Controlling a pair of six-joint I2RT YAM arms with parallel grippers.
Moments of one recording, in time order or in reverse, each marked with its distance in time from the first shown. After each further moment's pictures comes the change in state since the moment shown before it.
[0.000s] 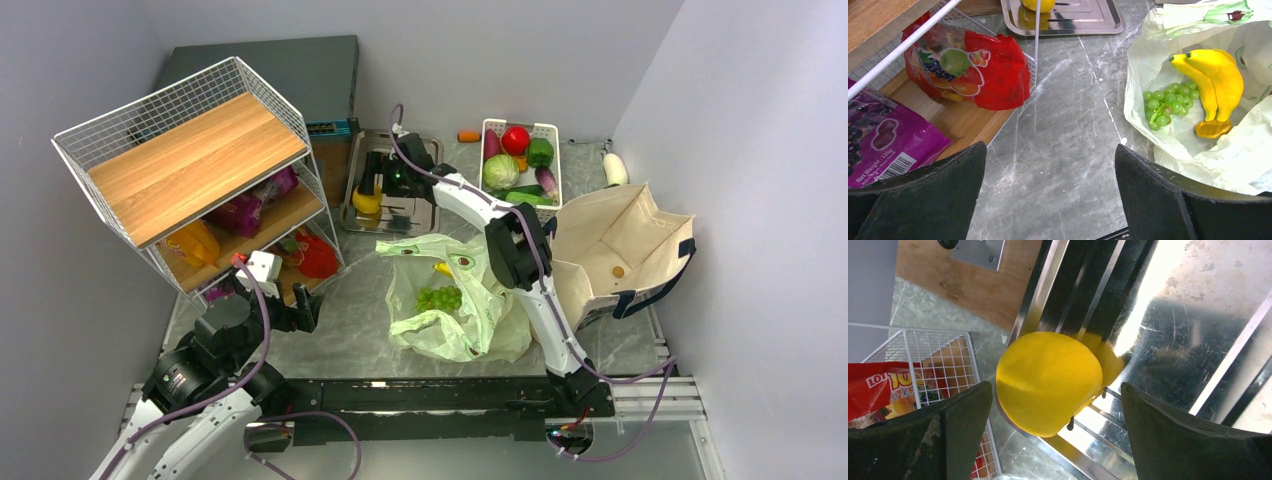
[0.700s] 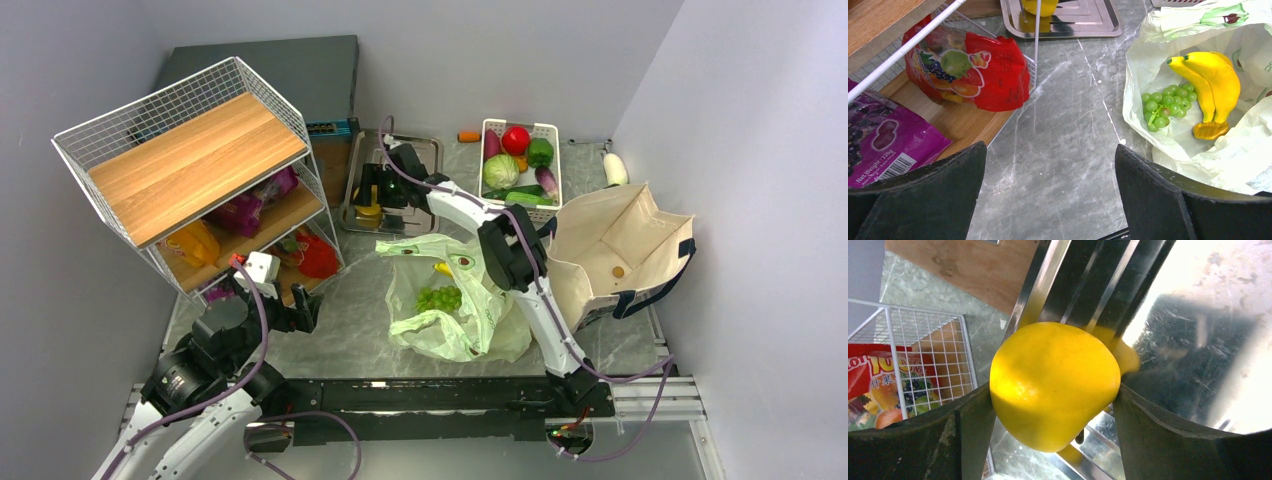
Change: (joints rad) left arm 0.006 -0.013 -0.001 0.001 0.006 0.000; right arm 0.026 0.039 -0.027 0.065 -0.035 -0.013
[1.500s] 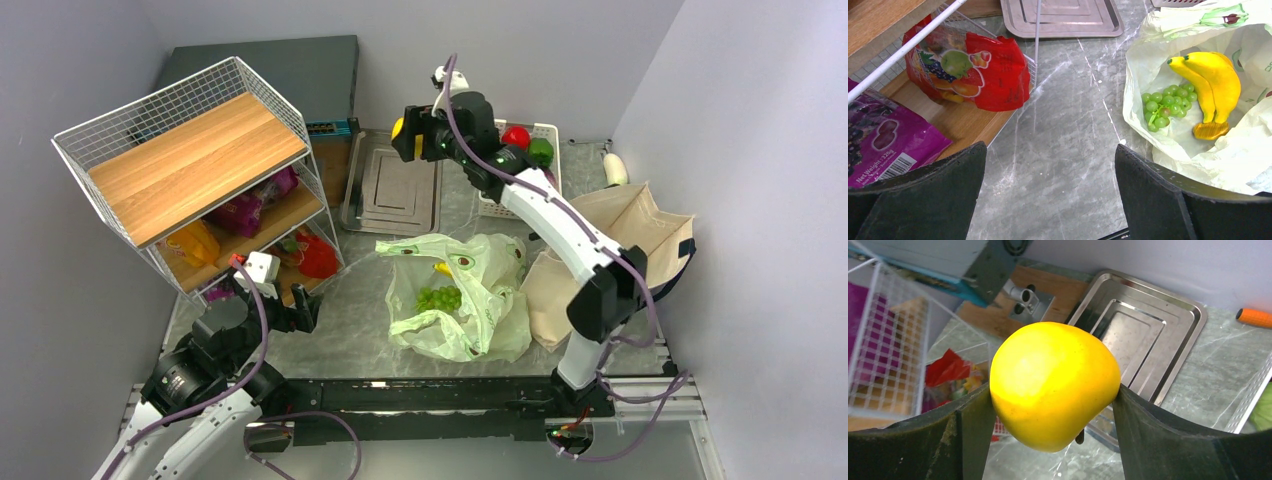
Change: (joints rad) left arm 0.000 0.000 0.000 0.000 0.000 0.000; right arm -0.032 -0.682 -0.243 -0.126 0.222 -0.252
